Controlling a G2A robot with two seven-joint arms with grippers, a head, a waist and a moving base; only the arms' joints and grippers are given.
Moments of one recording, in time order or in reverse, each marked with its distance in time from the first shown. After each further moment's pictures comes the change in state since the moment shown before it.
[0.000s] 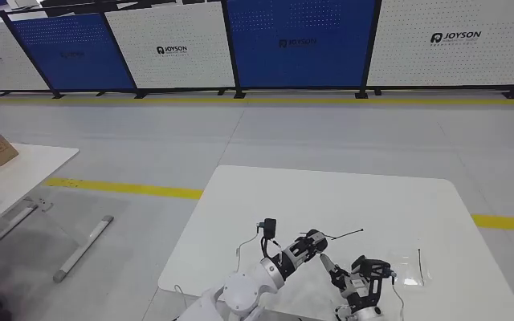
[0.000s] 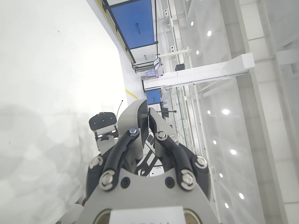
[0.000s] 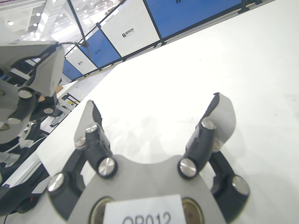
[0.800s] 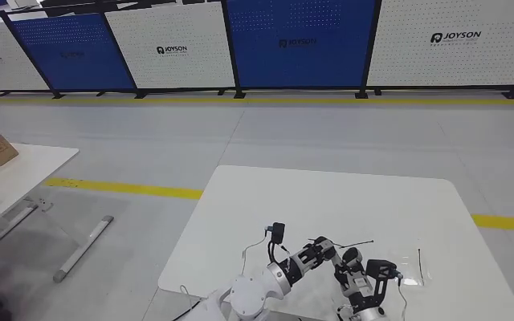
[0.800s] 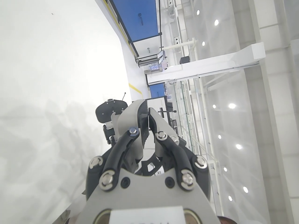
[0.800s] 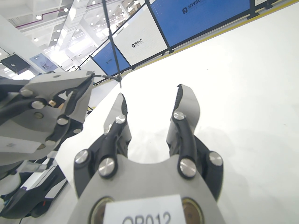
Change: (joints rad) left arm -0.015 -0.011 0.052 0.007 0.048 0.026 -0.010; right arm -0.008 0.001 0.013 -0.014 0.051 -0.075 -0.048
